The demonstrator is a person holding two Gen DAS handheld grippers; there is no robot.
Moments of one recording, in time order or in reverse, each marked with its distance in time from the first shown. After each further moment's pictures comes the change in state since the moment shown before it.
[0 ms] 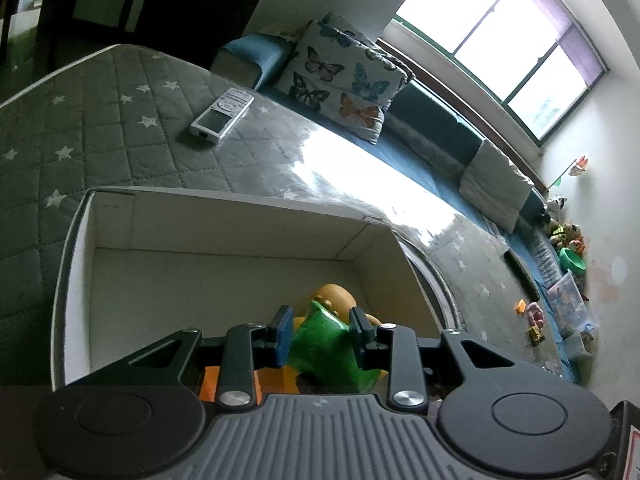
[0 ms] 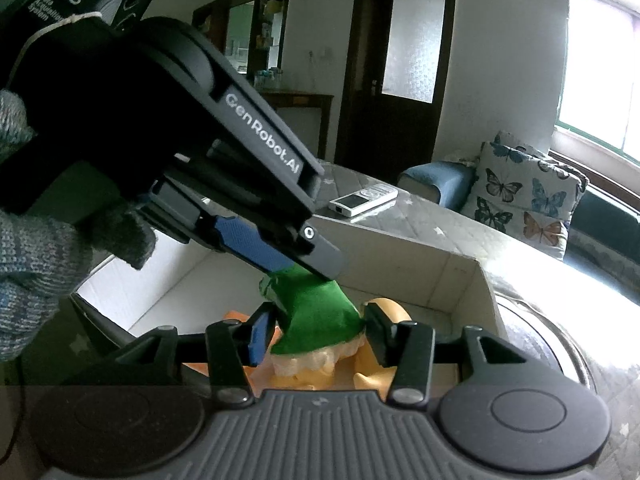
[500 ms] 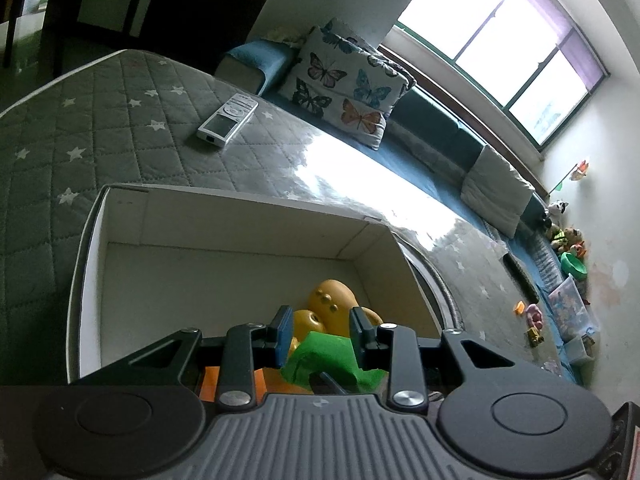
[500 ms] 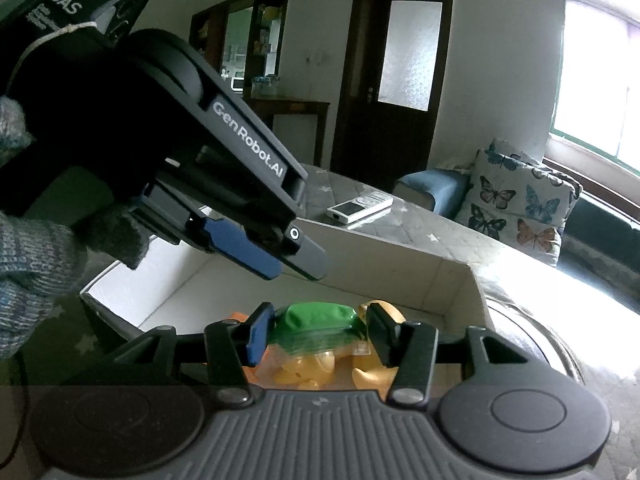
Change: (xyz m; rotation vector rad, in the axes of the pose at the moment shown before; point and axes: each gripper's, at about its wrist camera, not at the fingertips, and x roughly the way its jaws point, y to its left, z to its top) left arm -0.014 -0.002 -0.008 -0.001 -0.016 0.001; right arm -0.011 0.007 0.000 -0.002 -0.022 -0.015
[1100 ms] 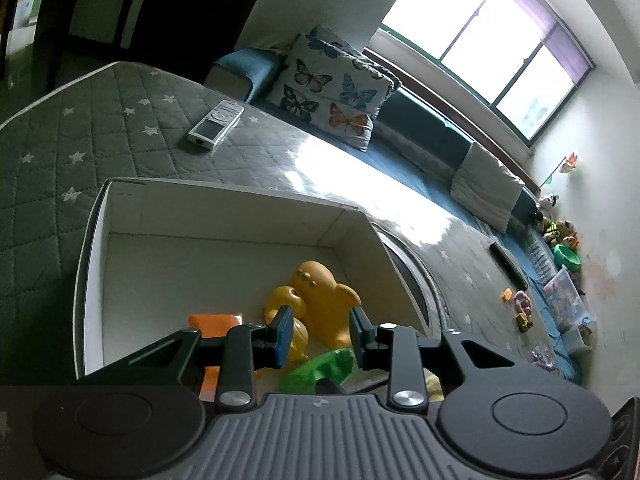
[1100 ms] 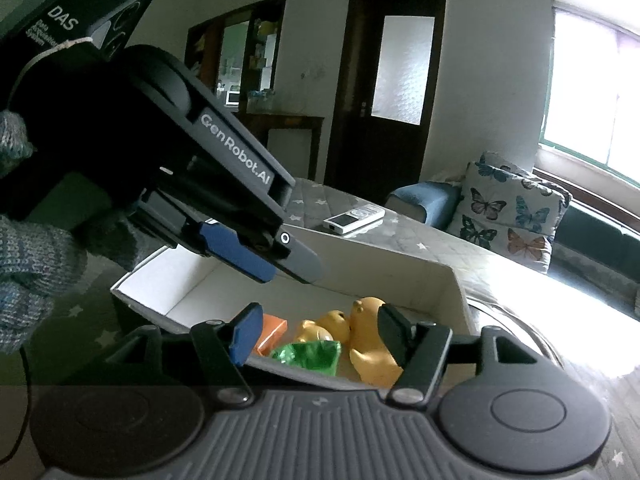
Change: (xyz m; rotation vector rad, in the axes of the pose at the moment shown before) left arm -0.024 -0.016 -0.021 0.046 -0.018 -0.012; right arm -0.035 0.004 -0.008 0.003 -0.047 -0.026
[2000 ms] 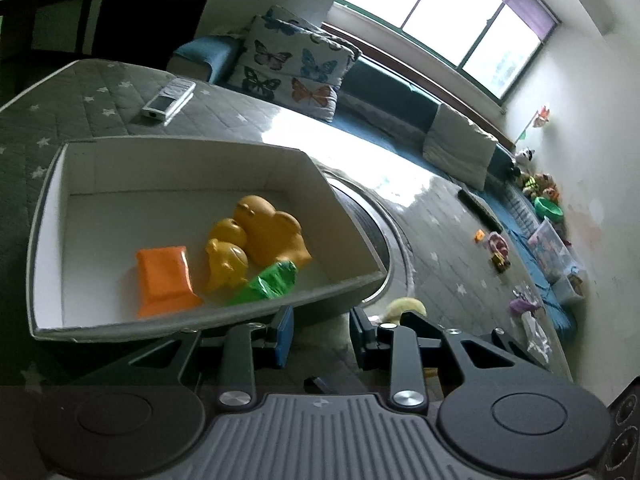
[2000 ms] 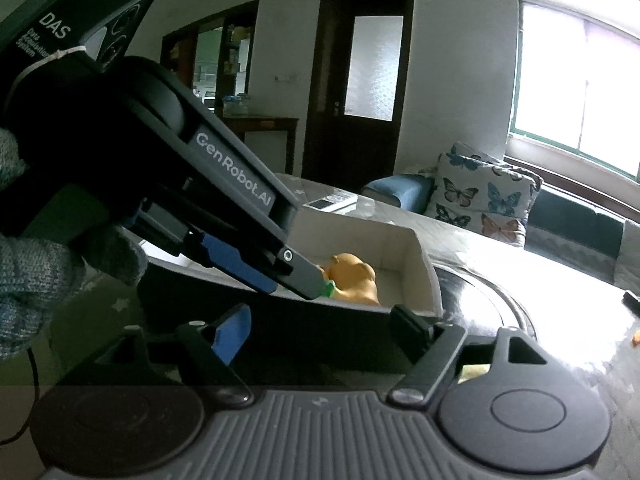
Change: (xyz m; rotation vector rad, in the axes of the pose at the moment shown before) left arm -0.007 -0.042 -0.054 0.117 0.069 -0.050; right arm -0.061 0.002 -0.036 0.059 -0.002 -0.067
